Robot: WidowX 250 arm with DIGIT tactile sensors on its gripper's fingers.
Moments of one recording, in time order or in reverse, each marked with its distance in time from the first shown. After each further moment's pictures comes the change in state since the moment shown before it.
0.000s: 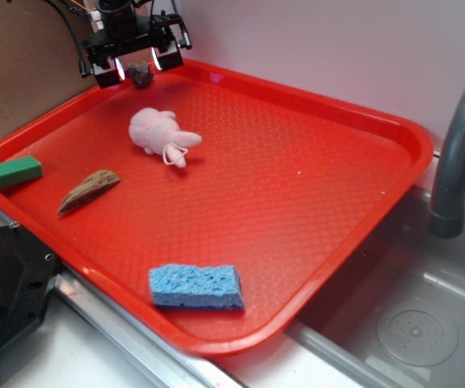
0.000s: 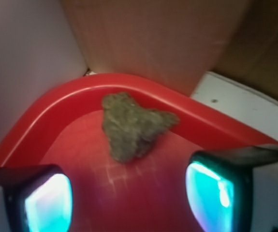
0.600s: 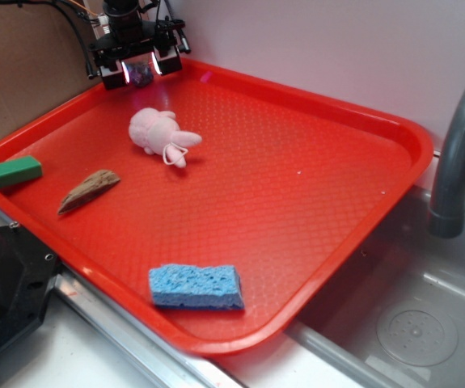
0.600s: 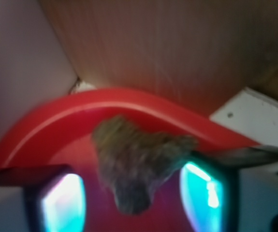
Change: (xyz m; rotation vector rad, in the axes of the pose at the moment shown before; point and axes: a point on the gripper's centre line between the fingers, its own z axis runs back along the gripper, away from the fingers) arm 0.015 0.002 -0.017 0.039 0.010 0.046
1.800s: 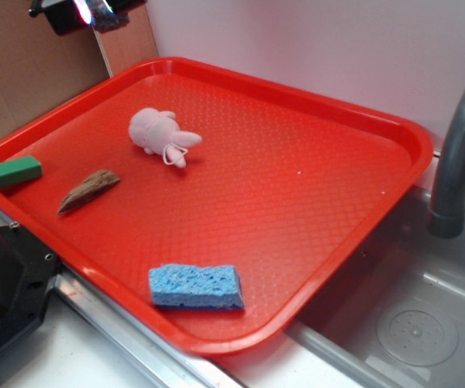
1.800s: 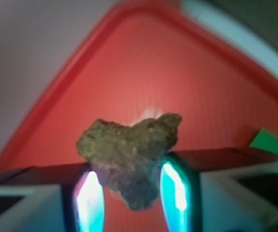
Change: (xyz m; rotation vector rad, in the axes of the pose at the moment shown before) arm -0.104 0.014 0.186 -0.270 0.407 -0.240
